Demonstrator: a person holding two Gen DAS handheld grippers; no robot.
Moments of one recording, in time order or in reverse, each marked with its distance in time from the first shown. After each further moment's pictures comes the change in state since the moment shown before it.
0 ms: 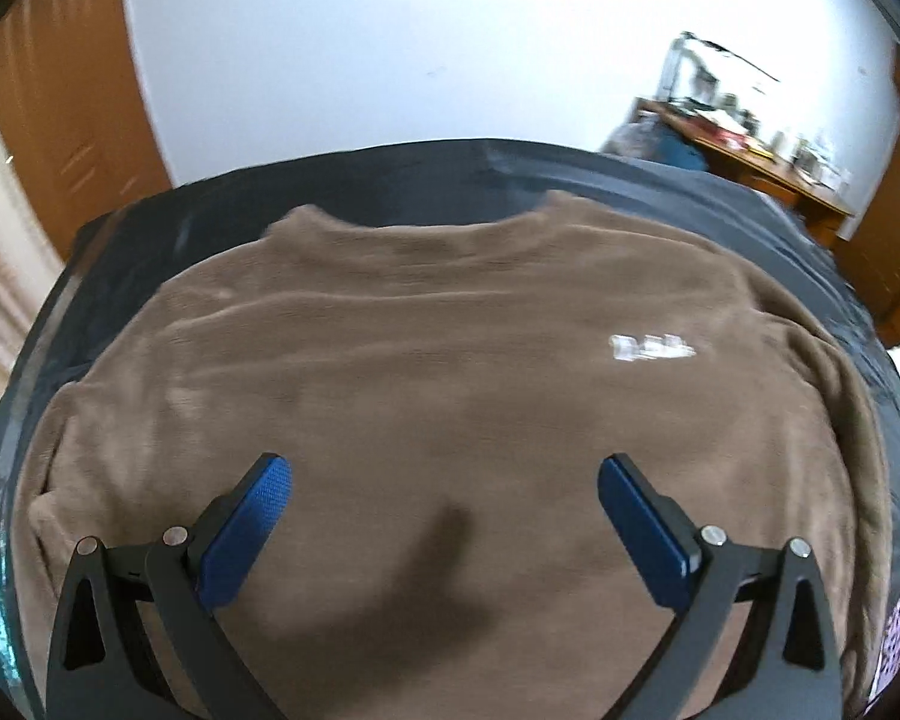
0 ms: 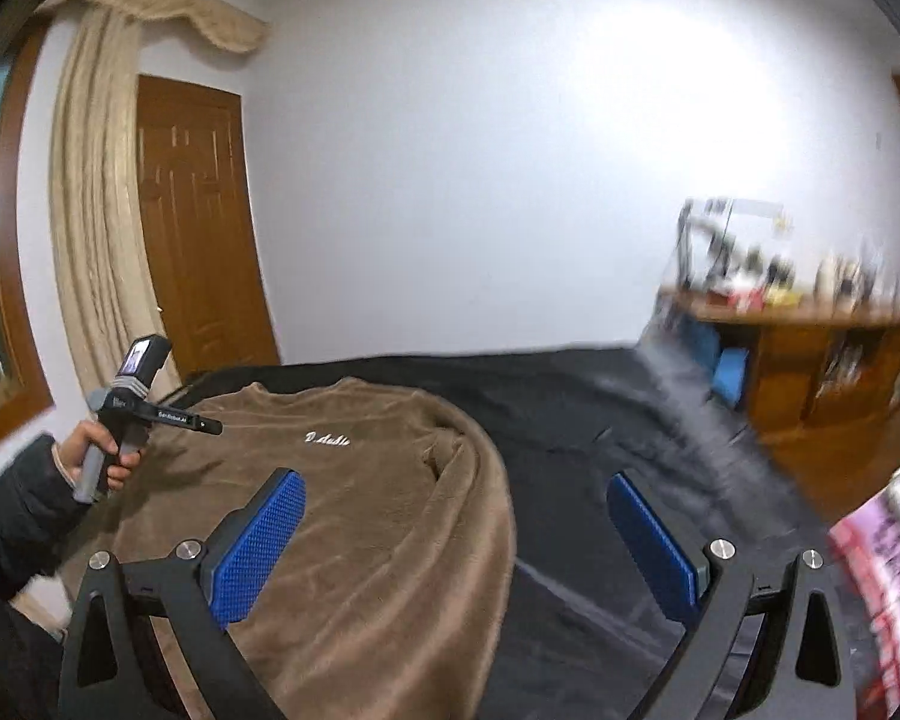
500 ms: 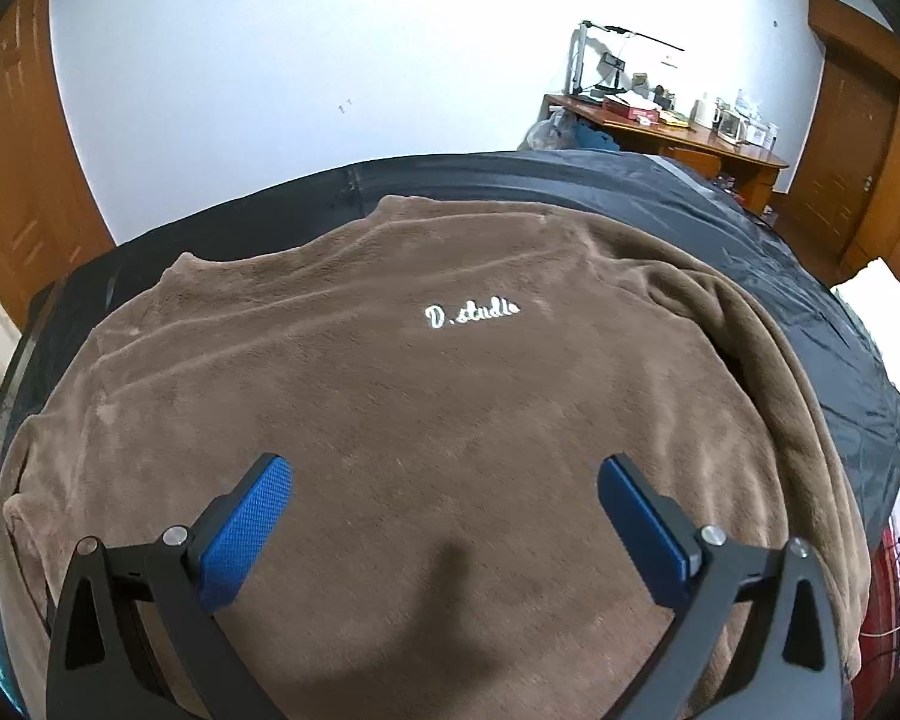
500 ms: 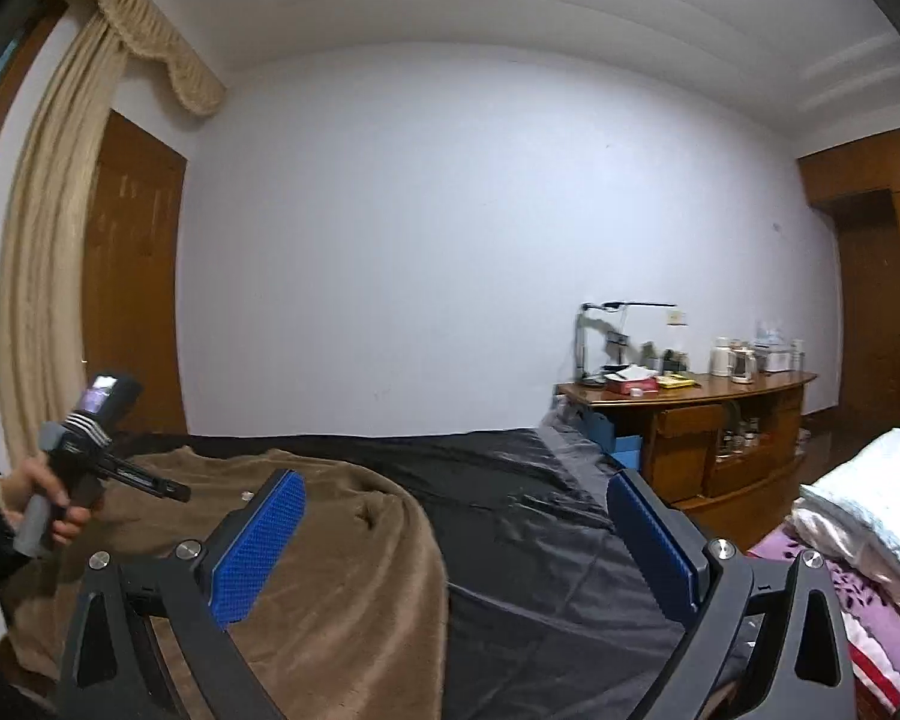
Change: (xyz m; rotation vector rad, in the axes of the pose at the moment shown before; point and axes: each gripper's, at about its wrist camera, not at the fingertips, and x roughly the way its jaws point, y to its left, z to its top) left arm -0.028 -0.081 -0.033 0.145 -0.056 -0.072; right arm -0.056 0.020 -0.046 0.013 -0.194 -0.227
